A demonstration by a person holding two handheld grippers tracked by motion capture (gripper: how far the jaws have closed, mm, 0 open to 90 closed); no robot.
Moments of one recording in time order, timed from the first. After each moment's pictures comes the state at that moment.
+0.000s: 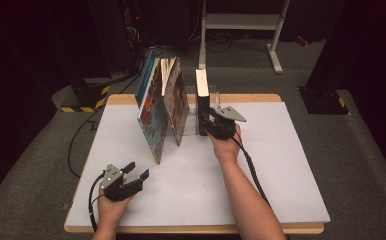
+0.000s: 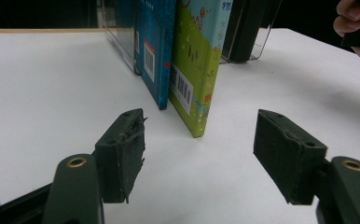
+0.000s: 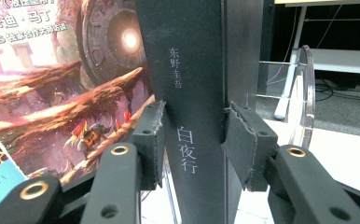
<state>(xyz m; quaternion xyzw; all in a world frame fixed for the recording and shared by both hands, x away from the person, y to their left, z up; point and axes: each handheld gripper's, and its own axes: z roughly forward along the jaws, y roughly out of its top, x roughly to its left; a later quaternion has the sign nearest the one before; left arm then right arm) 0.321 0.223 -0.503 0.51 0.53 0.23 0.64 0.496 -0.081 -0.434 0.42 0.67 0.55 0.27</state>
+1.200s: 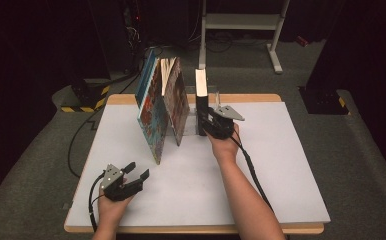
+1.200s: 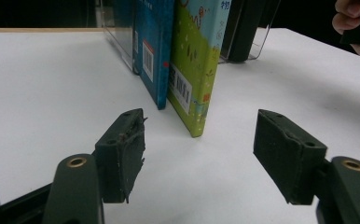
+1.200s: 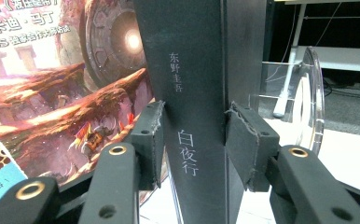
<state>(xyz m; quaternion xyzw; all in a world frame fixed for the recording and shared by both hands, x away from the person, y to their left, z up) 0.321 0.223 -0.503 0.51 0.53 0.23 0.64 0.496 -0.075 -0.430 0.42 0.67 0.54 0.27</state>
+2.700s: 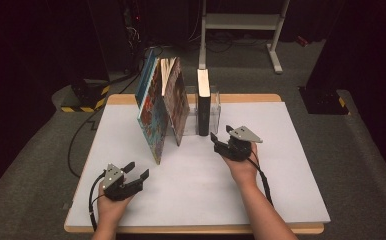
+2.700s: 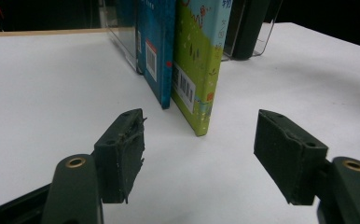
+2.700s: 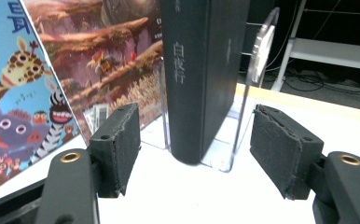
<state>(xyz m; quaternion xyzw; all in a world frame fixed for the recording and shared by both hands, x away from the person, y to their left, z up) 0.322 0.223 -0.502 0.52 0.53 0.24 0.63 0.434 -0.126 -0.445 0.40 0.71 0.51 0.28</state>
